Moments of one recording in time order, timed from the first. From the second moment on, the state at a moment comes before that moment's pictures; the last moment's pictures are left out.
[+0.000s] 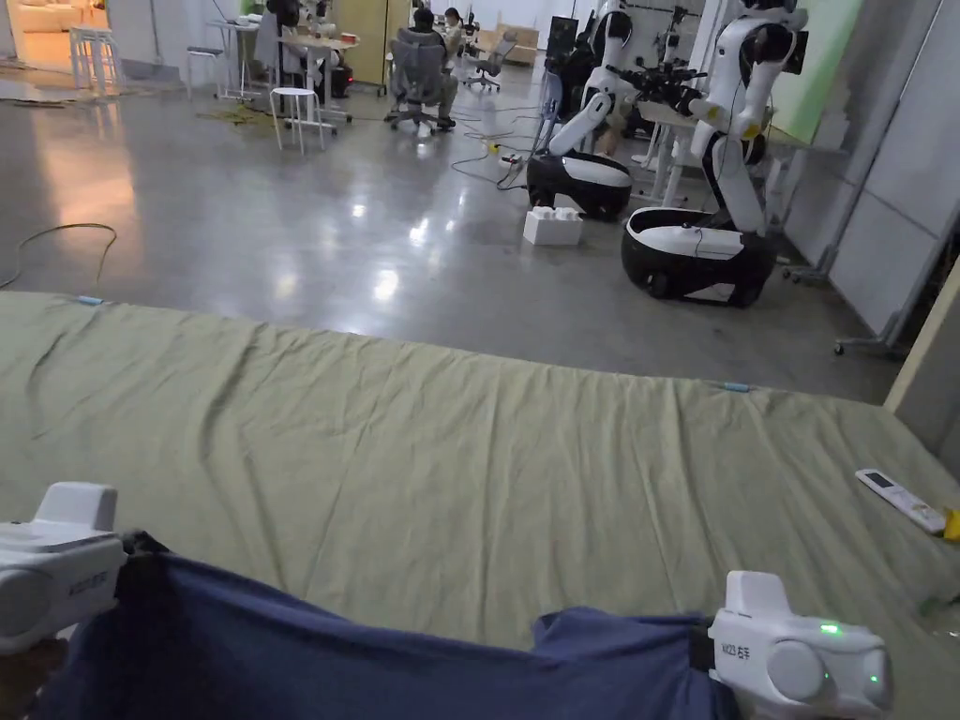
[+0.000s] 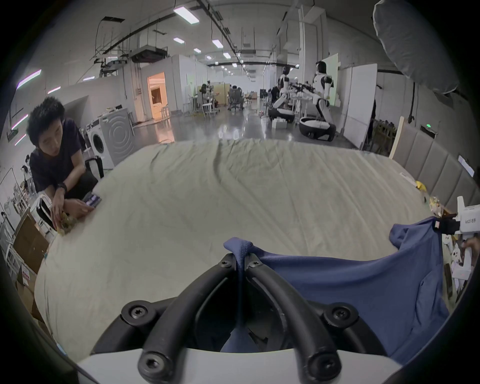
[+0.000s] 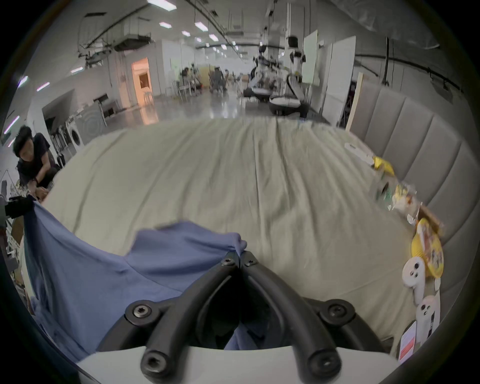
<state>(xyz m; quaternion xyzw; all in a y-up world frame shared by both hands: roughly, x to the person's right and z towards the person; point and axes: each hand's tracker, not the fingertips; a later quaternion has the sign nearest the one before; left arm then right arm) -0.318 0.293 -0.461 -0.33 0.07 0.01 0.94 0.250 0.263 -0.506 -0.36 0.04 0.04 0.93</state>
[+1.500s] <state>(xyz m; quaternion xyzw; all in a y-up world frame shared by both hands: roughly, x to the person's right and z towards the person) -0.310 0.681 -0.543 -0.08 0.12 -0.03 0.99 0.253 0.694 -0.572 0.00 -0.05 0.10 0.99</state>
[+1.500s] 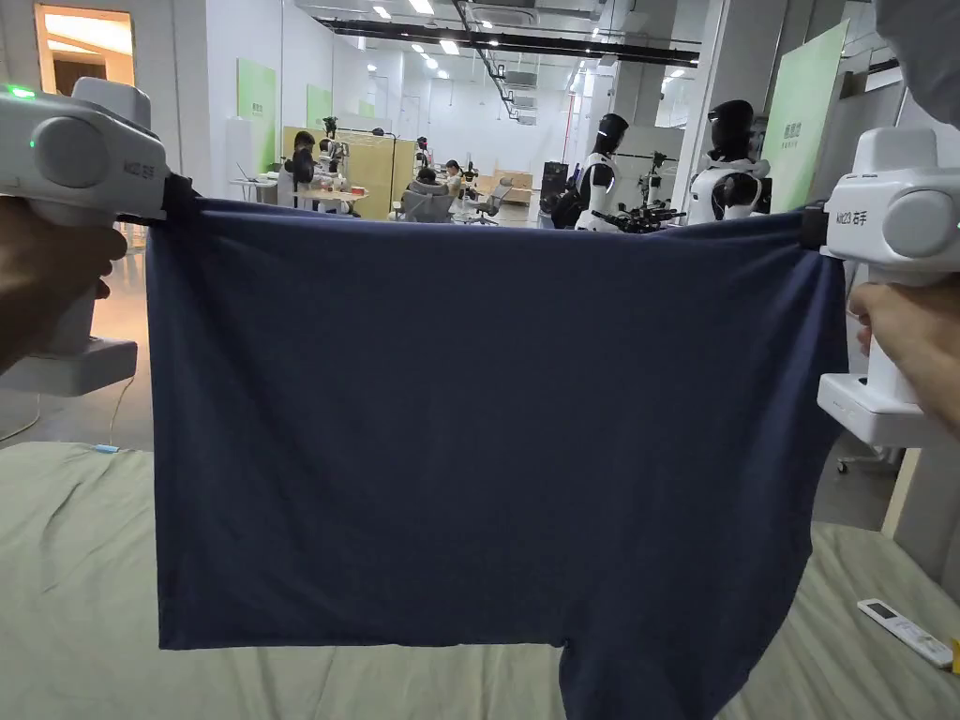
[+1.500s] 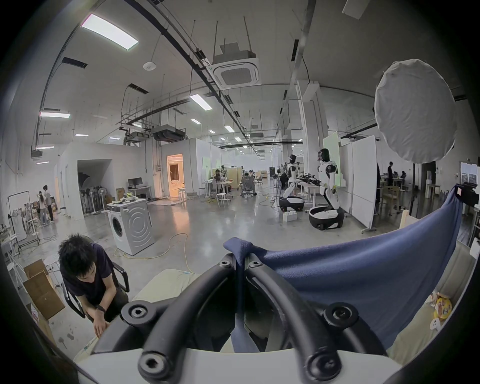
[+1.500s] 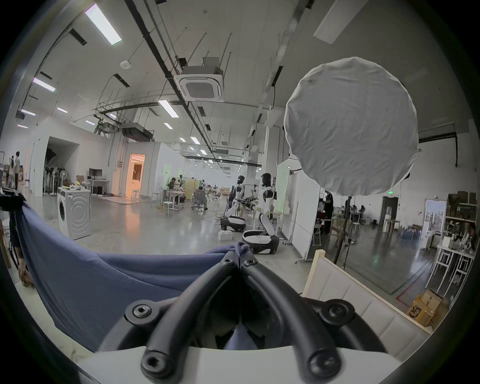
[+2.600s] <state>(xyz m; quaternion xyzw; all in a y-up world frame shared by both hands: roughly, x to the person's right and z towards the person) -0.351 0.463 -0.348 -0.12 0.05 0.01 0.99 0.274 0.499 -0.316 -0.11 -0.01 0.12 0.99</state>
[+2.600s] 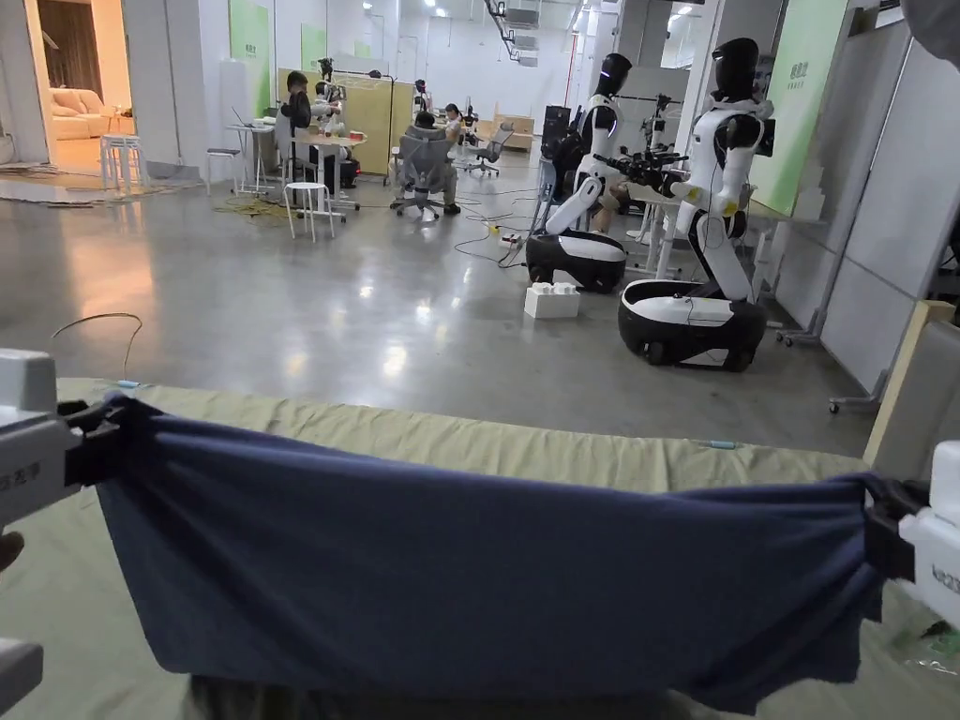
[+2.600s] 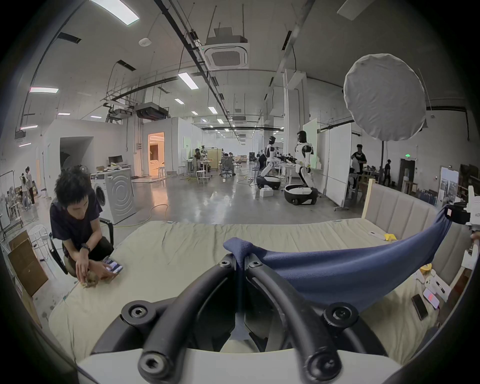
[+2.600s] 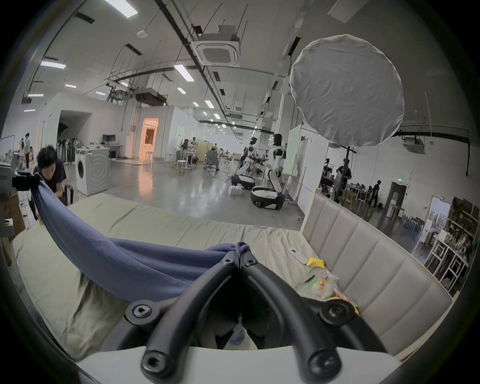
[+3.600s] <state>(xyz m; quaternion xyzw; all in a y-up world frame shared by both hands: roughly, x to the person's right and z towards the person) -0.310 0.198 -0.169 -0.49 0.06 0.02 0.87 0.251 0.209 -0.191 -0.51 0.04 0.16 0.84</state>
